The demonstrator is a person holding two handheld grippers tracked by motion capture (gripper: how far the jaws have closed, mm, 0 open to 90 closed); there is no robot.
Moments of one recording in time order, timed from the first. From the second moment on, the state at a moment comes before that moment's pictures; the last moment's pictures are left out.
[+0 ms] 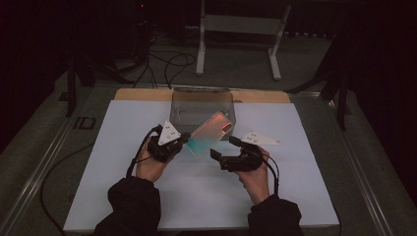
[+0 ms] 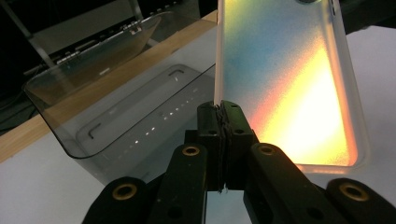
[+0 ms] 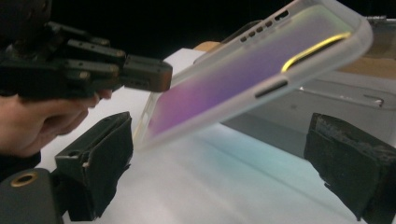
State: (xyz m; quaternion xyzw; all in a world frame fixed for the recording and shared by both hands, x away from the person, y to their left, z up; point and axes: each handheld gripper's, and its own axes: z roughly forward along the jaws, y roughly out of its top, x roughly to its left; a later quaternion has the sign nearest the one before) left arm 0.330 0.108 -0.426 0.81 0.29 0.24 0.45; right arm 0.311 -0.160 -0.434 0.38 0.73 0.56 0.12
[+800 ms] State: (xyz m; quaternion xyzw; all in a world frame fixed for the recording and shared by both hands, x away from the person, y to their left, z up) left arm 0.325 0.108 -0.431 0.79 0.30 0.24 0.47; right arm 0.323 -0.135 -0.429 0.42 0.71 0.56 0.09
